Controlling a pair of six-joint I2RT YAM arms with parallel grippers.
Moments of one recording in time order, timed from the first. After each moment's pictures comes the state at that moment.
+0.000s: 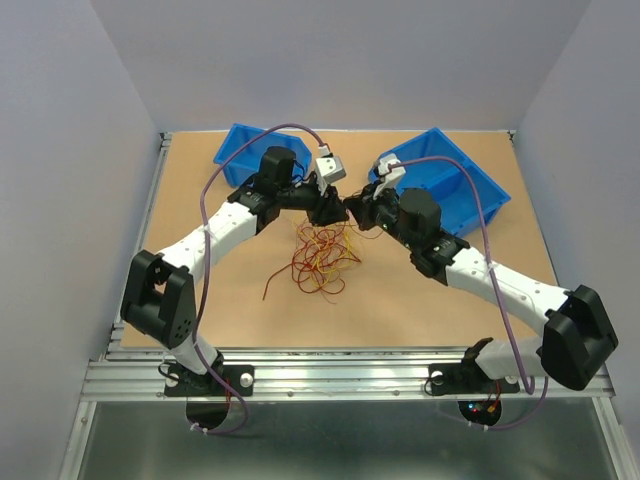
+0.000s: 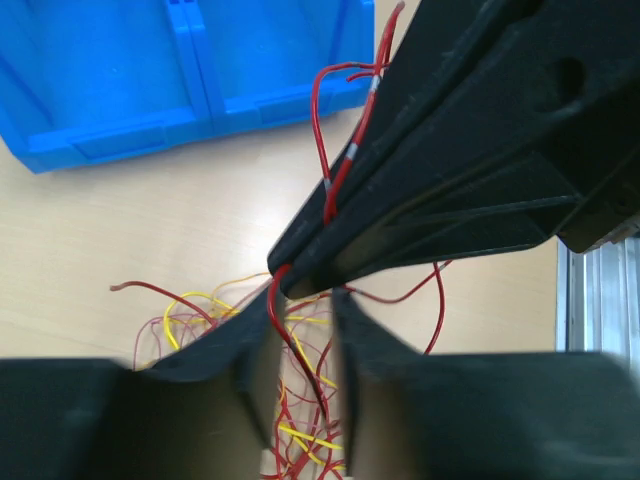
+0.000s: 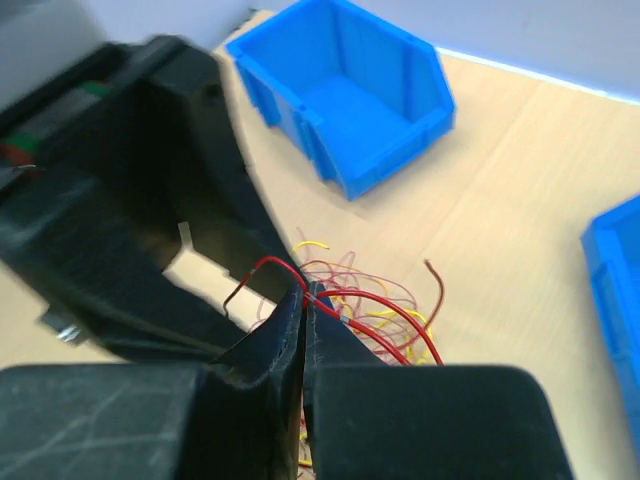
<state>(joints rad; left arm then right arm) -0.52 1.59 1.25 -0.16 0.82 0.24 0.69 1.31 0.89 0.32 0.02 0.20</state>
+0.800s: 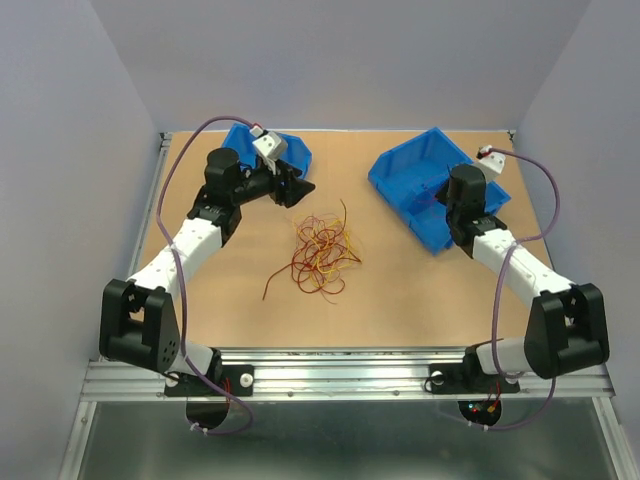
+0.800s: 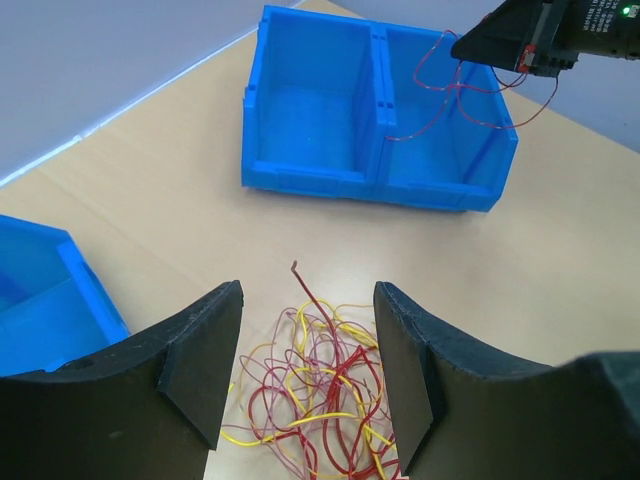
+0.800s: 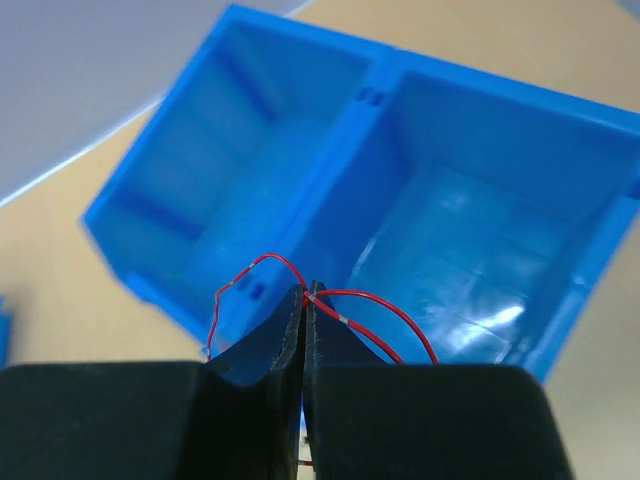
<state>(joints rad) -0.29 1.40 1.02 0.25 0.72 -0.04 0.24 1.35 0.90 0.12 0.49 0.53</state>
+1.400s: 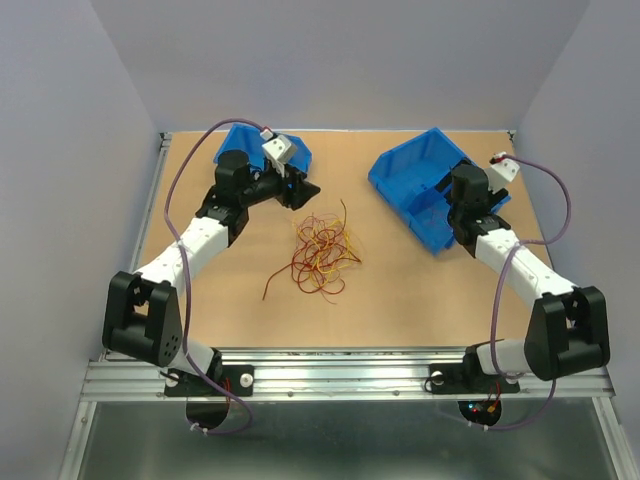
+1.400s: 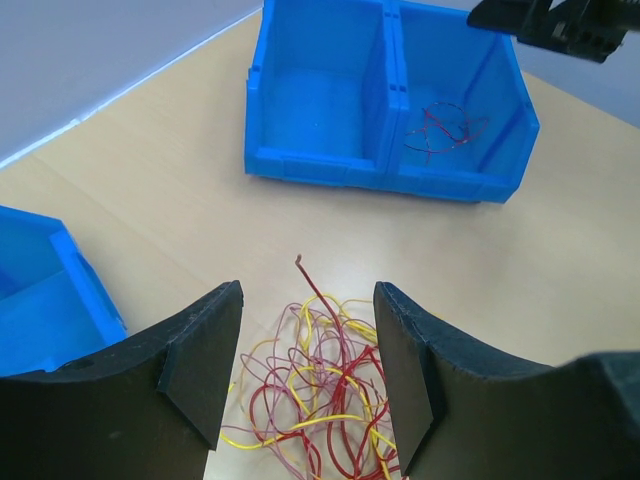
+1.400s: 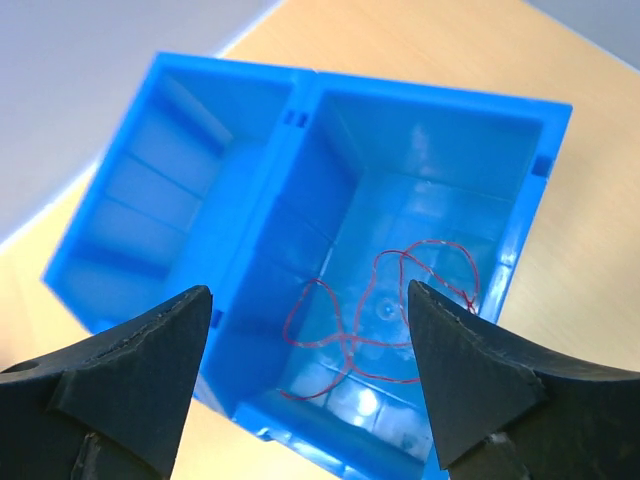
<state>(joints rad) -0.32 1.44 1.02 0.25 0.67 -0.02 0.20 1.36 0.90 0.03 0.66 0.64</state>
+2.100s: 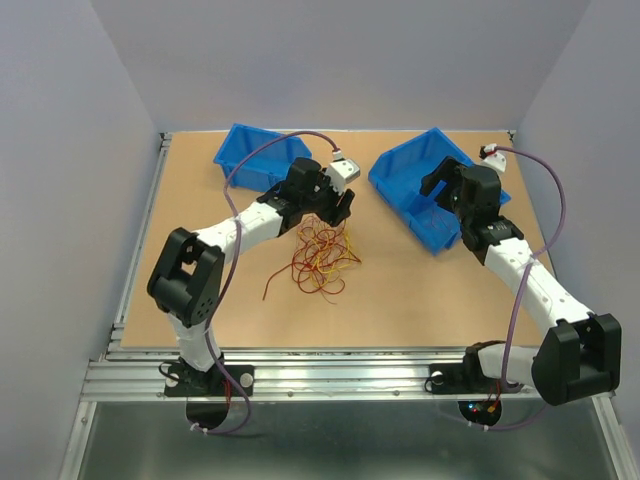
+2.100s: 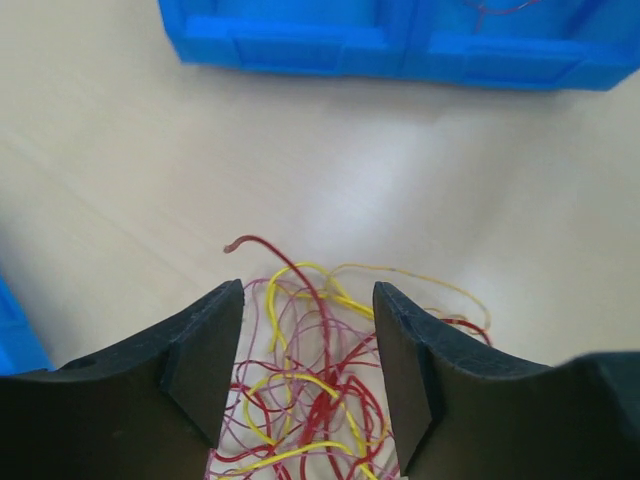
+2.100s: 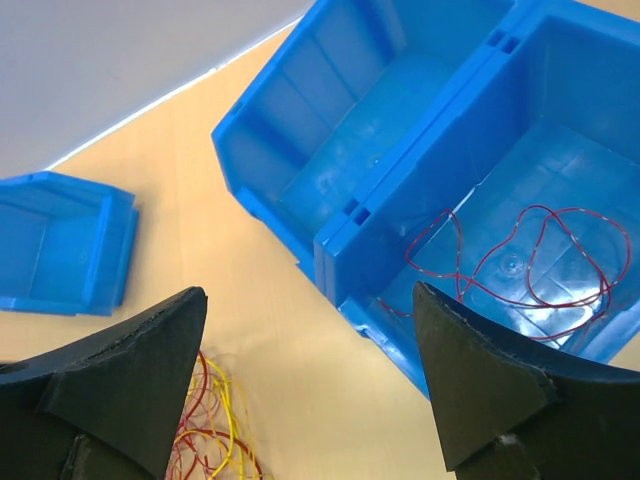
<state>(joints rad) -0.59 1.73 1.23 -0.01 0.33 0.17 0.20 1.22 0.91 -0.03 0.24 0.57</state>
